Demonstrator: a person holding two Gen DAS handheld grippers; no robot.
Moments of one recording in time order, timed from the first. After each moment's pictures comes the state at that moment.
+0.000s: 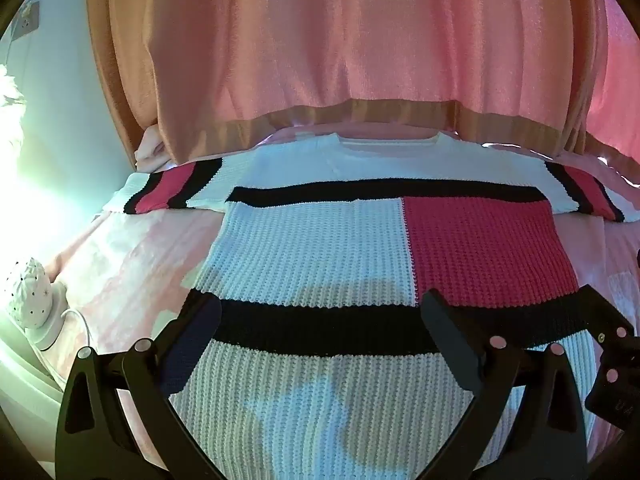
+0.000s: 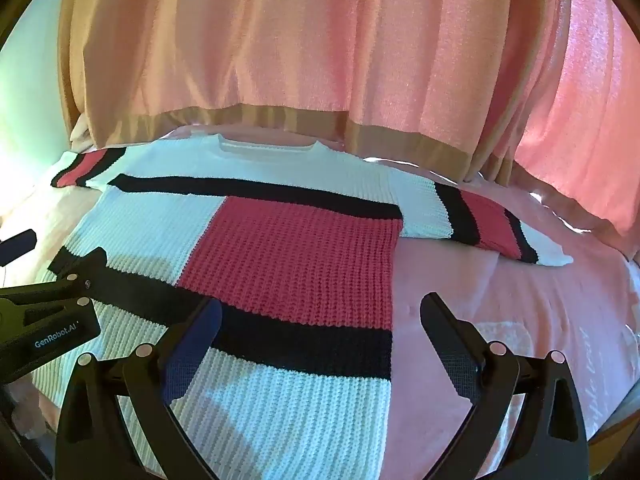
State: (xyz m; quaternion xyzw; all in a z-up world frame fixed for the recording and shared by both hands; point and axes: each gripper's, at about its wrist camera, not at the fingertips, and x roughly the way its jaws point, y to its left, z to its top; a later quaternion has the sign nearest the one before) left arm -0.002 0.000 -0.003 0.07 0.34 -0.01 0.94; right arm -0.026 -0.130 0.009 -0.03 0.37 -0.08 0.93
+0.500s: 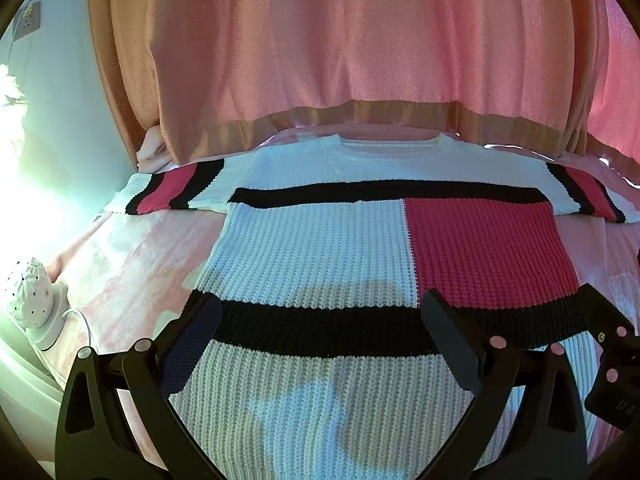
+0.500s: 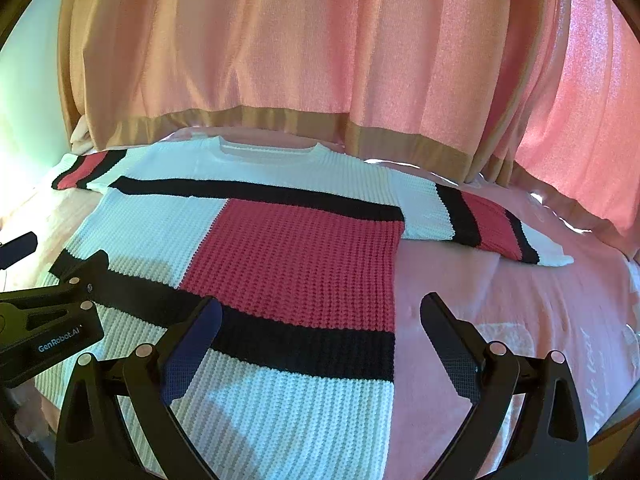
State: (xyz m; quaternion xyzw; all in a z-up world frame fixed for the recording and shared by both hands) left arm -0.001 0.004 -0.002 0.07 0.34 -0.01 0.94; right arm -0.024 -0.129 0.009 -0.03 0.37 -0.08 0.93
